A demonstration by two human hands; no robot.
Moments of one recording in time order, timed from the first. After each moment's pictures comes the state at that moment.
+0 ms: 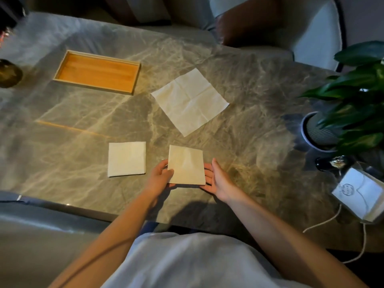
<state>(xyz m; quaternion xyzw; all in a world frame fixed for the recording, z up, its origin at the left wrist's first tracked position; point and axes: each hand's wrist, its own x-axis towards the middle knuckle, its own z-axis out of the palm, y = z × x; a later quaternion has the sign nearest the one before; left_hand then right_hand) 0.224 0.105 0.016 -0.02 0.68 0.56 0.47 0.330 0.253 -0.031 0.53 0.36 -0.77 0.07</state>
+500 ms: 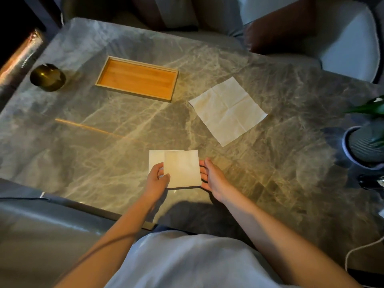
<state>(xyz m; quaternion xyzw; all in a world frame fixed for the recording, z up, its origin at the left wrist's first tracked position) 0.130 0.018 -0.006 0.00 0.76 0.52 0.39 0.216 0.173 -0.021 0.47 0.43 -0.76 0.09</state>
